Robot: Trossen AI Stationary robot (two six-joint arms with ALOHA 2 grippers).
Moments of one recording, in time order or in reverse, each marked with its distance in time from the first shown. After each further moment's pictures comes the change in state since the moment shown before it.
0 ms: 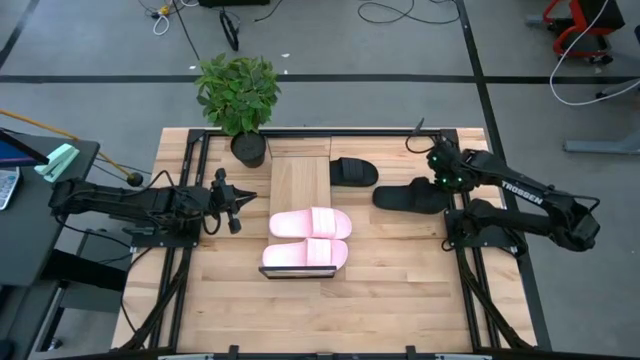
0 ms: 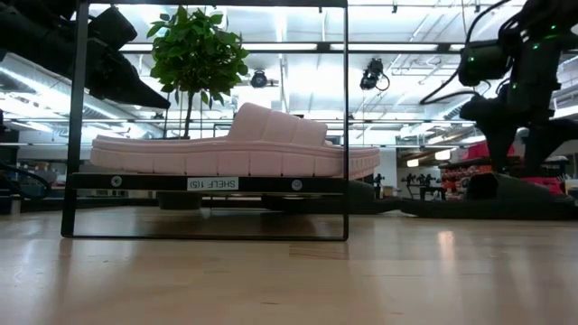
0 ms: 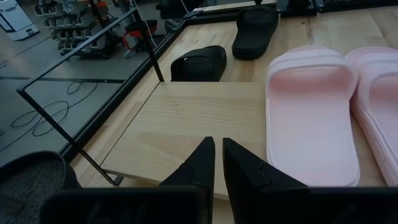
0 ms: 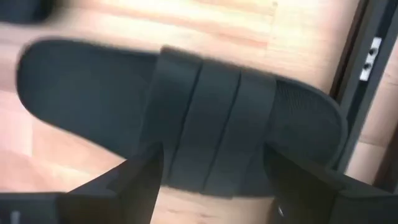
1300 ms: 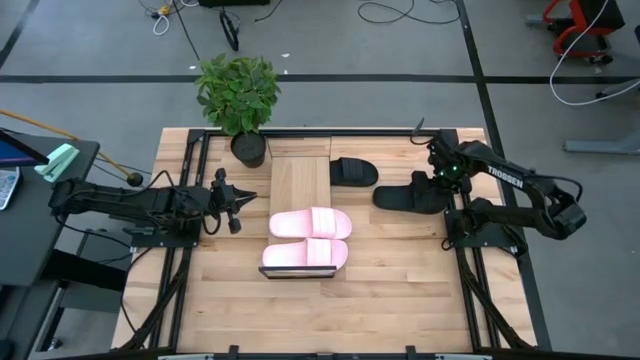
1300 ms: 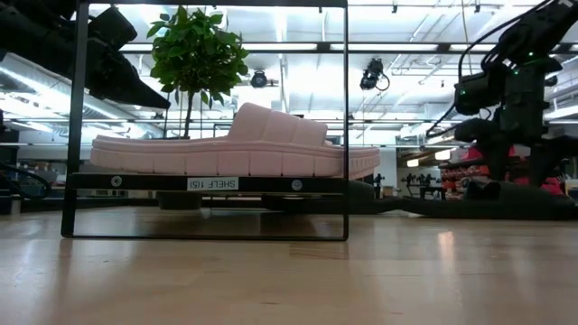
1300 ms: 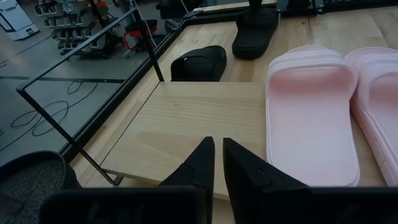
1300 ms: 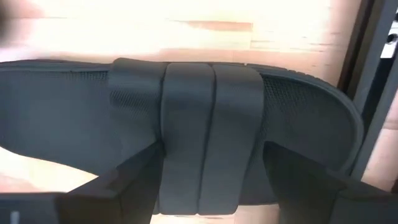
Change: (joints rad) left arm 0.000 0.000 0.000 0.000 0.000 -0.001; right arm -0.222 0.208 -0.013 0.035 -0.122 -0.080
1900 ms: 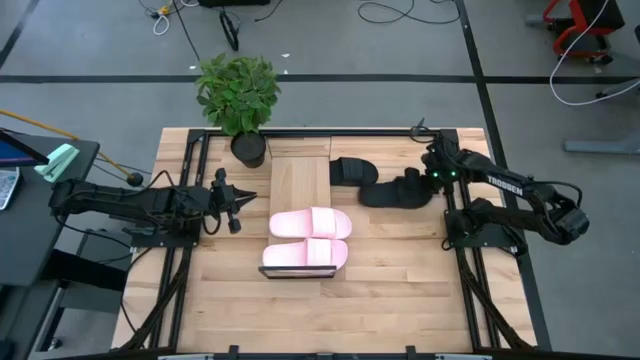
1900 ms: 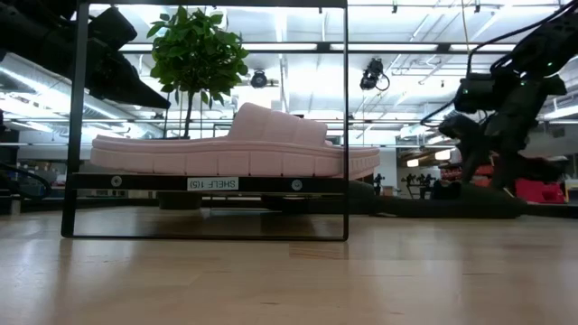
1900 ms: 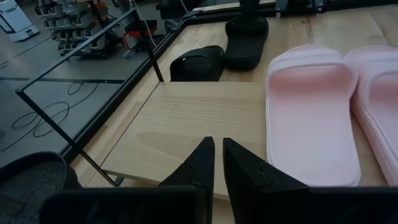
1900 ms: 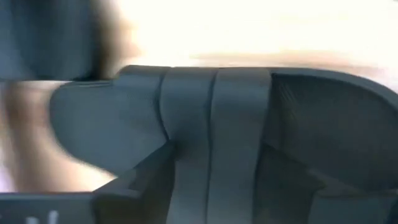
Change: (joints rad) left arm 0.000 0.000 0.000 0.000 0.000 0.008; right arm 0.017 -0.055 -0.147 0.372 -0.188 0.089
